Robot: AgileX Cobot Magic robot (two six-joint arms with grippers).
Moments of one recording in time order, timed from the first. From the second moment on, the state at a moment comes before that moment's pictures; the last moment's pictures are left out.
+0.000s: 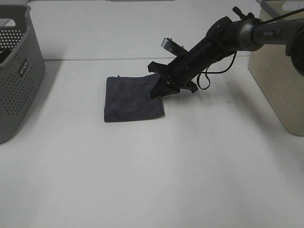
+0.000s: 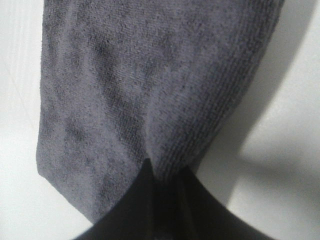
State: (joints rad) left arm -0.03 0.00 -0.51 -0.08 1.04 0.16; right arm 0.30 2.53 -1.95 0.78 0.89 -0.37
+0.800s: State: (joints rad) left arm -0.03 0.00 -0.51 -0.08 1.04 0.16; right arm 0.30 2.13 -2.03 0.62 0.96 -0.38
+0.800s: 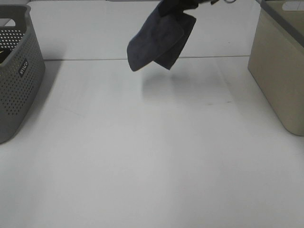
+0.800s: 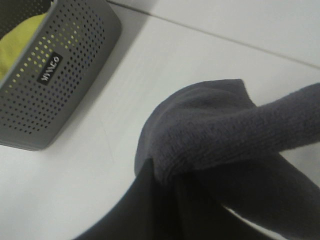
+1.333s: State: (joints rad) left arm -0.03 0.00 -0.51 -0.08 1.04 0.16; right arm -0.13 1.87 -2.04 0.62 0.97 -0.30
